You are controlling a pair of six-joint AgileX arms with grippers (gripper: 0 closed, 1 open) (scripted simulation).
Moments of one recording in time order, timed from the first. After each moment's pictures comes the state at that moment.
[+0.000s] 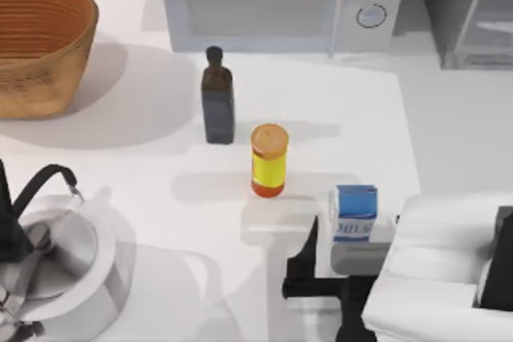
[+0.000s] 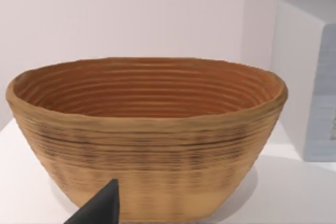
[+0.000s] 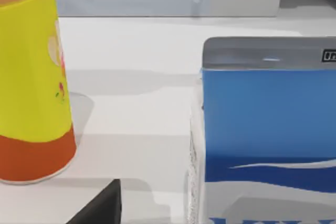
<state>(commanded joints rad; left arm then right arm) 0.00 0.00 0.00 0.00 0.00 0.00 1.10 2.33 0.44 1.64 1.12 0.23</state>
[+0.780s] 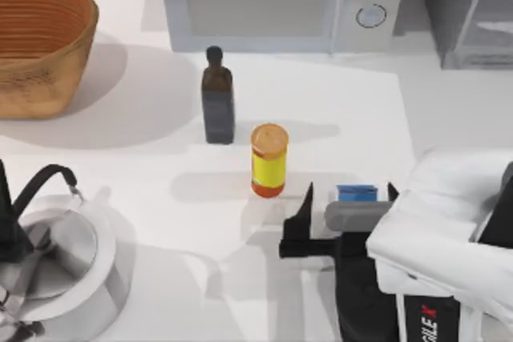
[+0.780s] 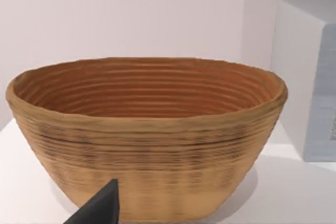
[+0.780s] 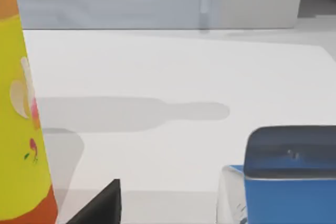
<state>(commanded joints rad) 0.00 0.00 0.00 0.00 0.00 0.00 0.94 2.38 0.55 1.64 0.97 0.16</state>
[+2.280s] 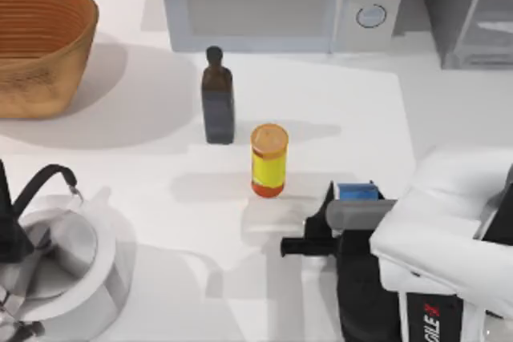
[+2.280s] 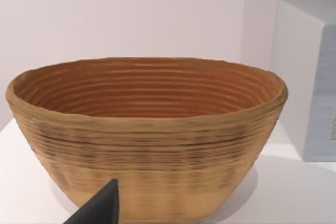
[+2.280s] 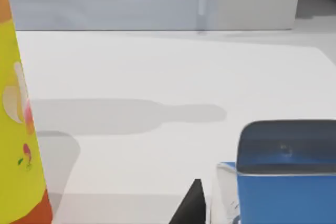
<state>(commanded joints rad) 0.00 0.00 0.00 0.00 0.00 0.00 0.93 2.36 0.54 1.64 0.97 0.16</state>
